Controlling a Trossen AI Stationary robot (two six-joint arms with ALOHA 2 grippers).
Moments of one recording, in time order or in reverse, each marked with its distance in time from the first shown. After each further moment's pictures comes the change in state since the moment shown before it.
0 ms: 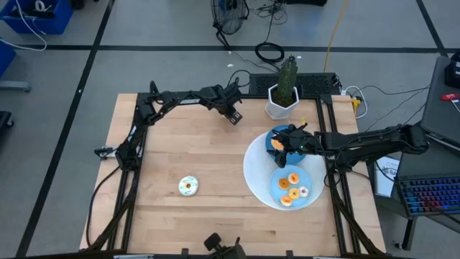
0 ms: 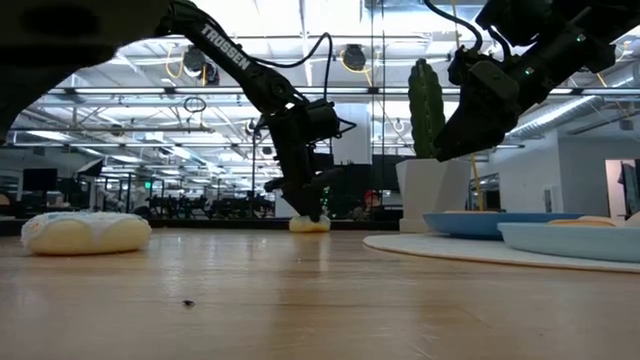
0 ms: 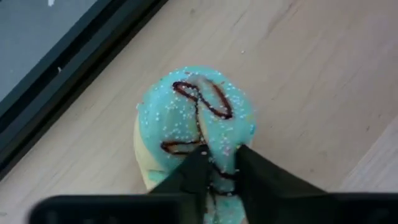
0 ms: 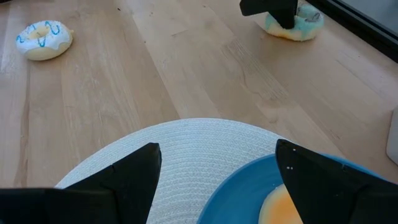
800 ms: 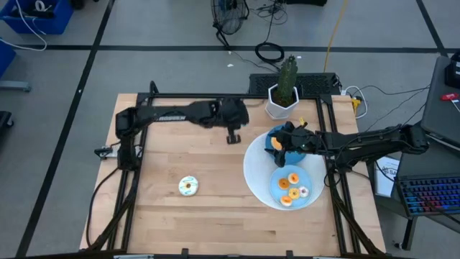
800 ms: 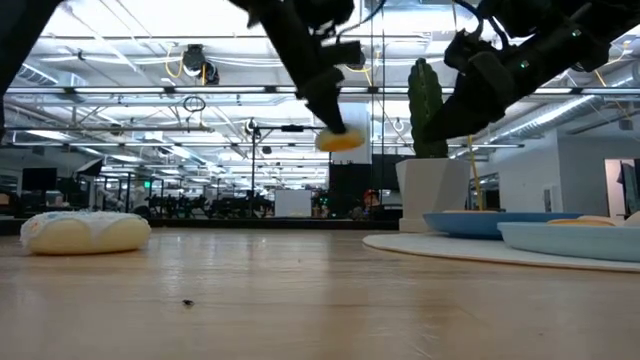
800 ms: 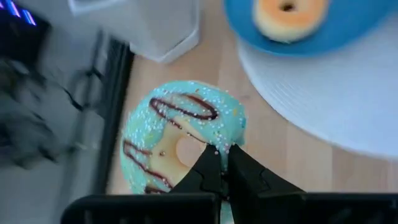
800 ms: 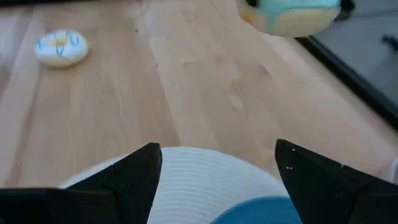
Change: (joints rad) left arm -0.305 -0.296 -0.001 -0.071 -0.175 0.458; right arm 0.000 0.000 0.000 0.110 0.000 -0.164
